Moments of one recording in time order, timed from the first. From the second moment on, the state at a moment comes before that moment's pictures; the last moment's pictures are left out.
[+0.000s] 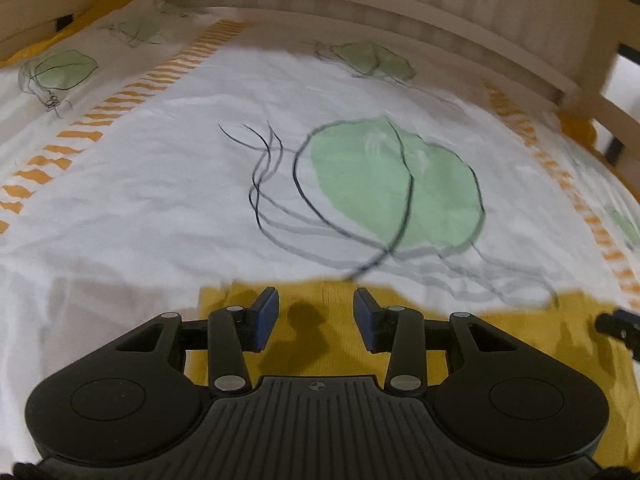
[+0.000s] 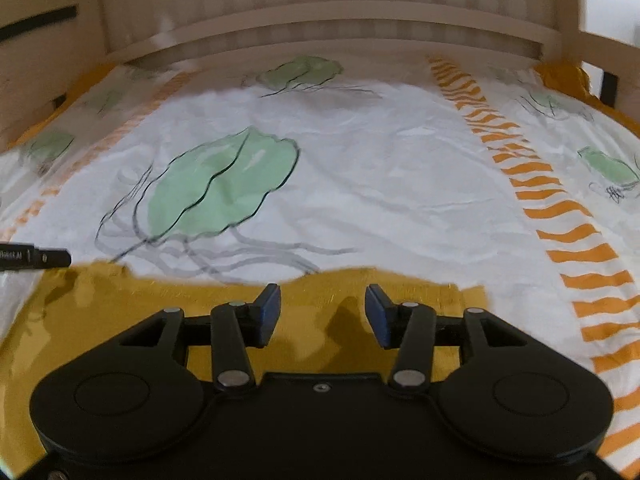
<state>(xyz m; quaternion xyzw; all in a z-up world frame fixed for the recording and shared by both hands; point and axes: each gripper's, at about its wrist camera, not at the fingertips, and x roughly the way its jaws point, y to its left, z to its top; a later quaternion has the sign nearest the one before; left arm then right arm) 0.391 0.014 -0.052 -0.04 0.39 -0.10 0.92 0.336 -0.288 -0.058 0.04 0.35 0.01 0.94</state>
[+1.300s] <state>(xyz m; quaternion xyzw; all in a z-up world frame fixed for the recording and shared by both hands) 0.300 0.053 -0.085 -0.01 0.45 -0.19 0.87 0.277 -0.394 -0.073 0.23 0.38 0.02 0.89</state>
